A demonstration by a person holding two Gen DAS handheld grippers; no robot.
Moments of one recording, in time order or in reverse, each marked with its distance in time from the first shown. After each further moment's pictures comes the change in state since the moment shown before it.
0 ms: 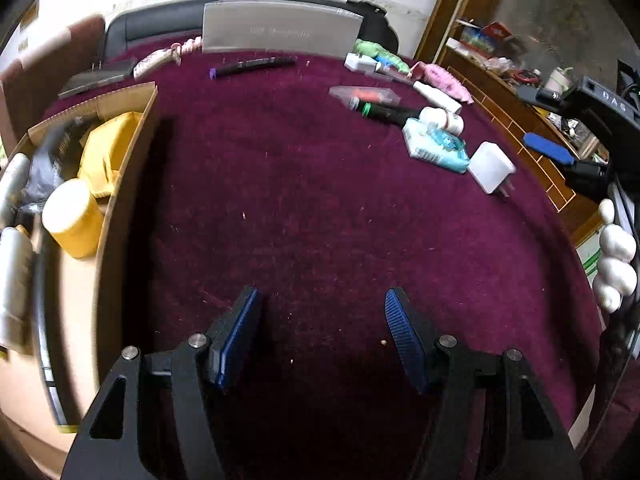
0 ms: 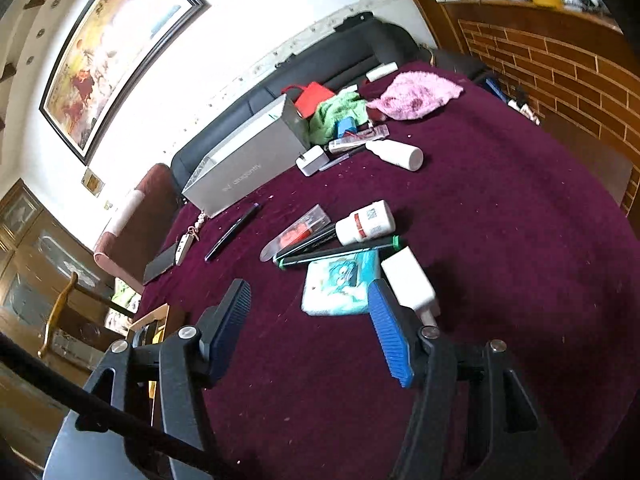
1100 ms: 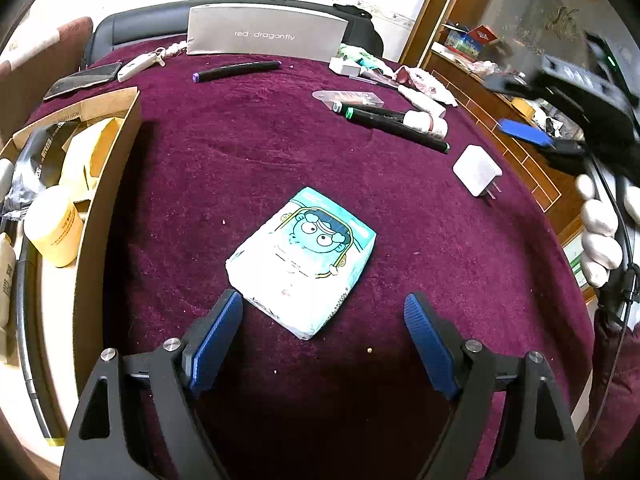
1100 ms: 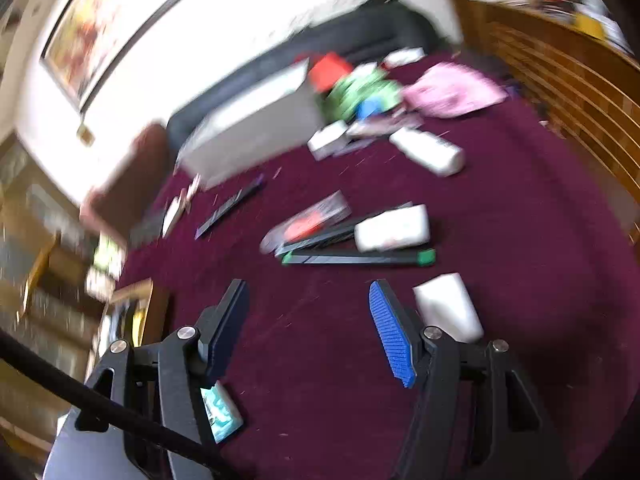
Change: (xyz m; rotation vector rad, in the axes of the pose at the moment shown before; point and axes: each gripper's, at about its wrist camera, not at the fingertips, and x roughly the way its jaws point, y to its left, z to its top) left arm 0.005 0.002 0.002 0.015 0.004 -0.065; right arm 0.006 0.005 0.007 -0.089 0.014 -0.107
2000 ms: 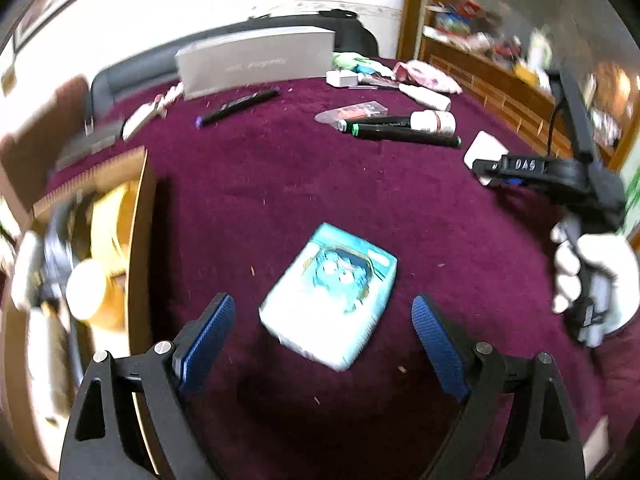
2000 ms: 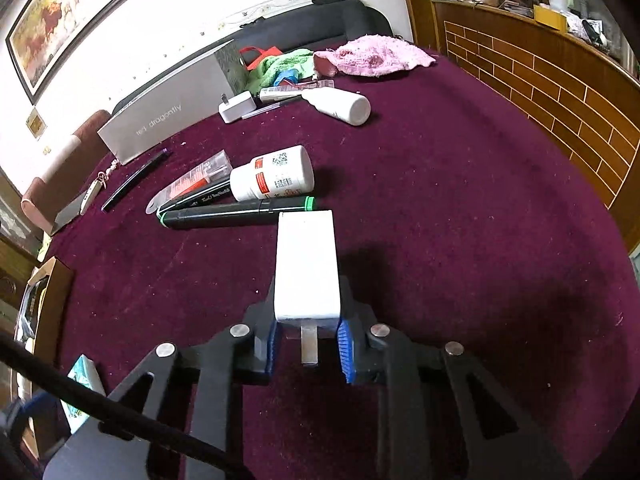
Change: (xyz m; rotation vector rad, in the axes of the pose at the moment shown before) left arm -0.003 -0.019 0.019 0.216 -0.028 0.167; right arm 0.049 -0.038 -0.038 -0.069 0.048 -0.186
